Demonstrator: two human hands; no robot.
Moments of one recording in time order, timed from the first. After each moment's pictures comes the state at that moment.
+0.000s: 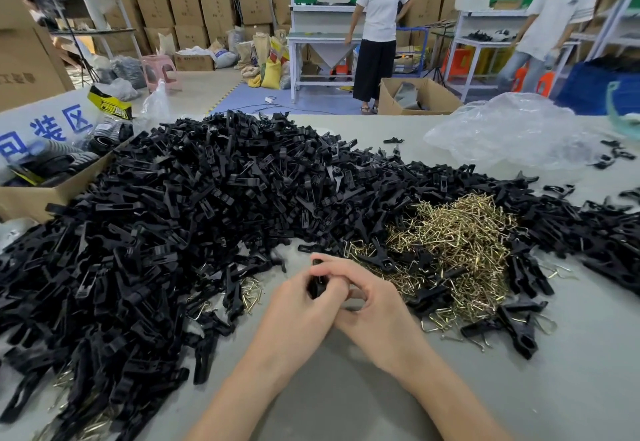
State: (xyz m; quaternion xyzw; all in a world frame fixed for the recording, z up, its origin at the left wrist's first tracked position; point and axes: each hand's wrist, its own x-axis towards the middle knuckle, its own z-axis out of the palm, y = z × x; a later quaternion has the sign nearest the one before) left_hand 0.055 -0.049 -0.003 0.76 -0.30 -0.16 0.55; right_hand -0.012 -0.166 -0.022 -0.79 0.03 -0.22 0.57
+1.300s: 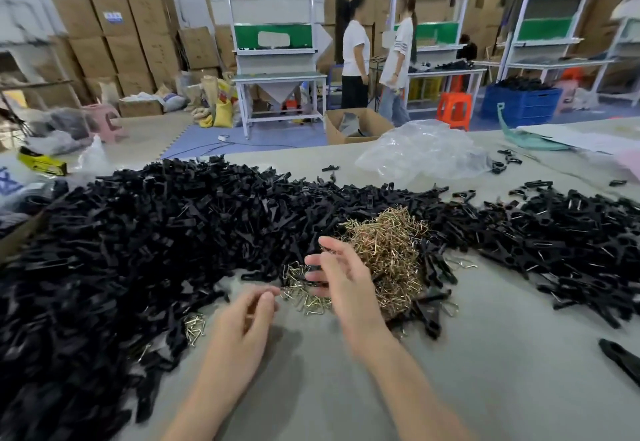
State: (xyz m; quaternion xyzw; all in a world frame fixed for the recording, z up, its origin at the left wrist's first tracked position) left_hand 0.047 -0.060 -0.017 0.76 -0.36 -0.03 0.54; right_hand -0.039 -0.203 0.011 -0.60 0.23 -0.33 0.69
